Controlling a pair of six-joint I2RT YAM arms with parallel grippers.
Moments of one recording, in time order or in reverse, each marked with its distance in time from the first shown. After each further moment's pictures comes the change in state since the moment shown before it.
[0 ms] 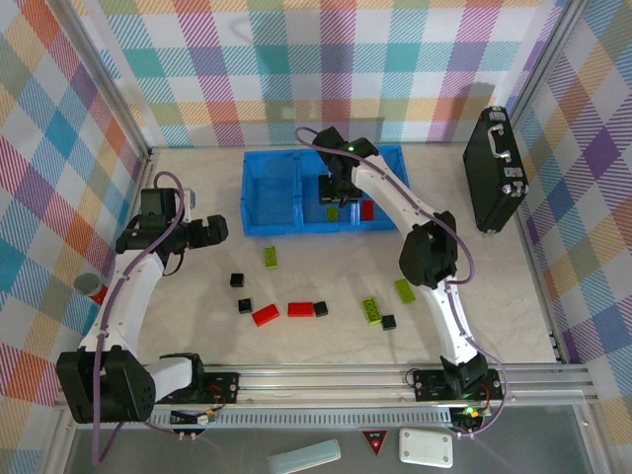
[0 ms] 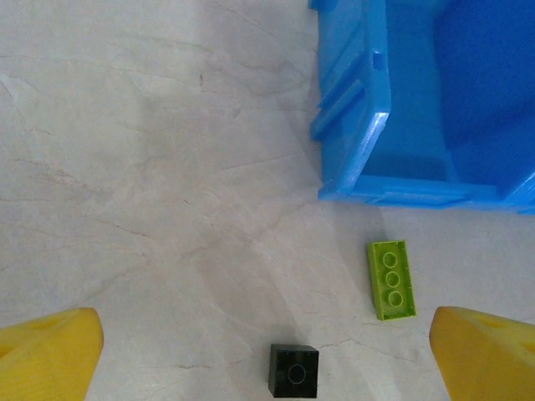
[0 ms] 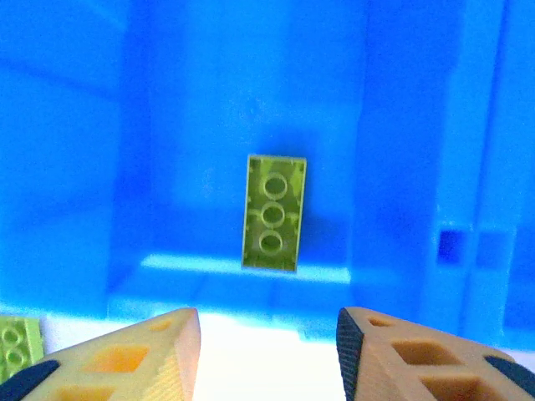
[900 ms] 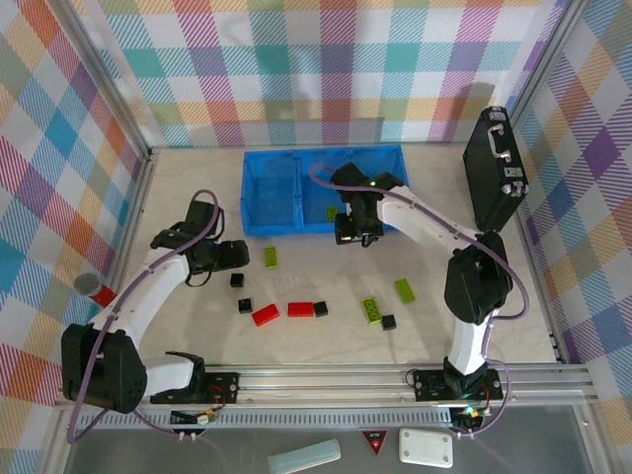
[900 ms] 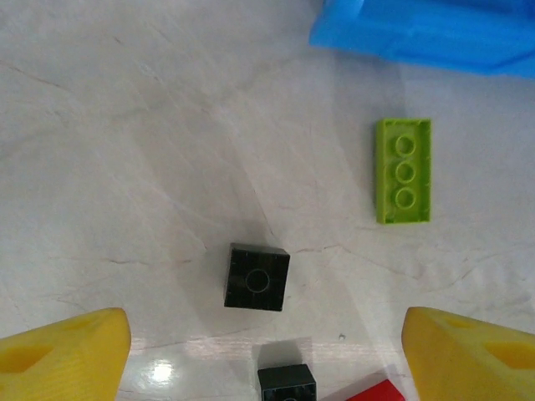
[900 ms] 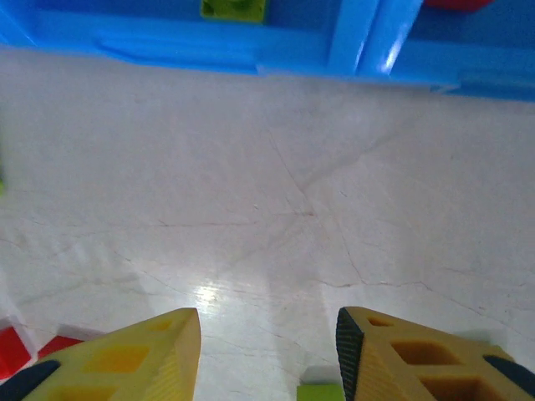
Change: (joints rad) left arm -0.267 0.078 -0.087 -0.099 -0.145 -0.215; right arm 0.044 -0.452 -0.699 0.162 -0.061 0.007
